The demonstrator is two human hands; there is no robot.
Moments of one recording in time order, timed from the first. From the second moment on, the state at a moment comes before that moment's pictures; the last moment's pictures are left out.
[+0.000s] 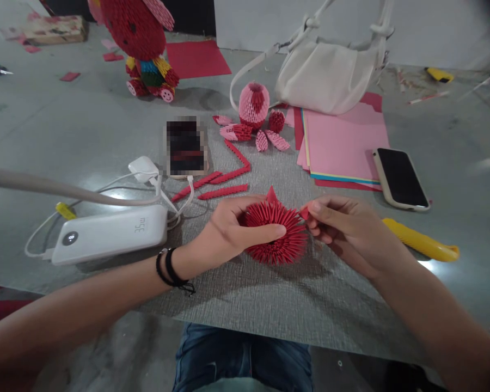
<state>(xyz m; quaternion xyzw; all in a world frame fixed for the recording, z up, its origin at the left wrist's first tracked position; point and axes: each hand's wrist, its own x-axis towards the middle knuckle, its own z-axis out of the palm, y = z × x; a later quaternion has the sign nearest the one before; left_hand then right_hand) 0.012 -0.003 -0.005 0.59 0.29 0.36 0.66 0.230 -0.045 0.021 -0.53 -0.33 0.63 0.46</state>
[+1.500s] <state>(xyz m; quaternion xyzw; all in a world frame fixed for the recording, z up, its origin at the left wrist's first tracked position) 0.013 -0.003 -0.005 0.59 0.32 0.33 0.67 0.226 -0.054 0.013 -0.57 -0.49 0.49 0.43</state>
